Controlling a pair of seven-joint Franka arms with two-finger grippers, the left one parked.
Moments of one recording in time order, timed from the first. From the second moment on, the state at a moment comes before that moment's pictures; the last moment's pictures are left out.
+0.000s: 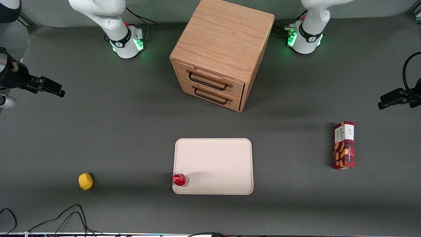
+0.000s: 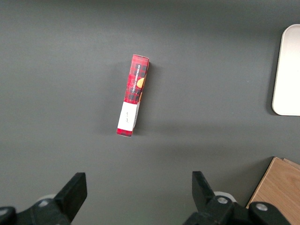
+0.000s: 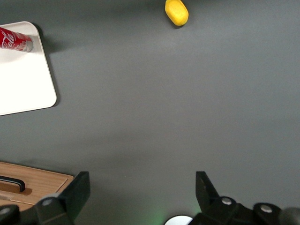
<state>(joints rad) -0.15 0.01 0.17 -1.53 0.00 1.47 0.22</state>
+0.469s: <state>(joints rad) -0.14 0.02 0.18 -1.54 0.01 1.50 0.21</state>
